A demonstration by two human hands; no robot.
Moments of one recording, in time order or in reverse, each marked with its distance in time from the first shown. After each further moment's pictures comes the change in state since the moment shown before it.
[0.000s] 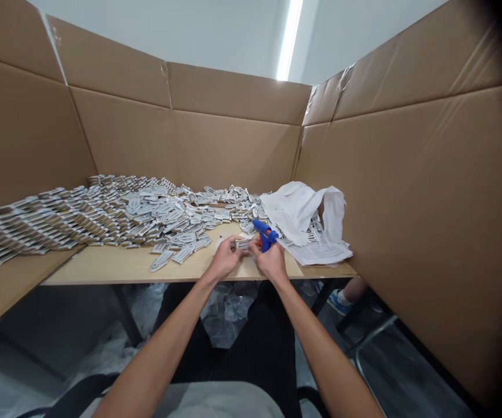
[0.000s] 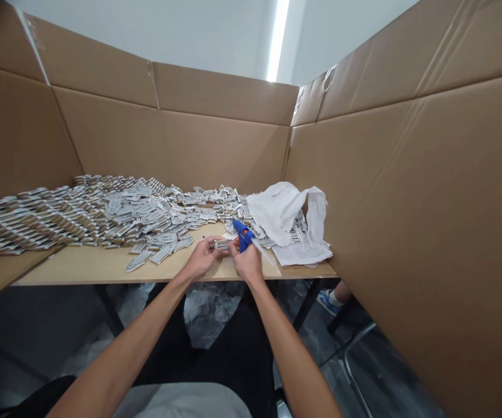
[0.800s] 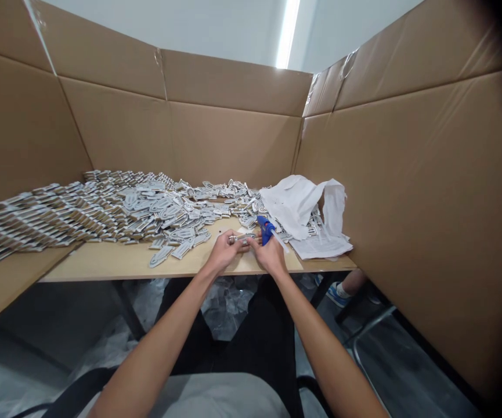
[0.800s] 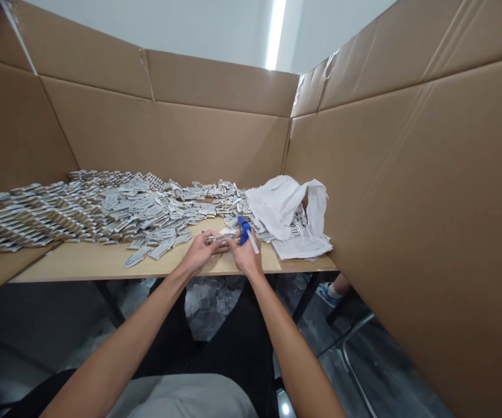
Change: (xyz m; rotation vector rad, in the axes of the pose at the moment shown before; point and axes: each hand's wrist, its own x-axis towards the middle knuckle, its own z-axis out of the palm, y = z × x) left_hand 0.002 -0.010 -0.003 -0.103 0.041 -0.064; right_hand 0.002 0.014 -0.002 -0.179 0.040 -0.016
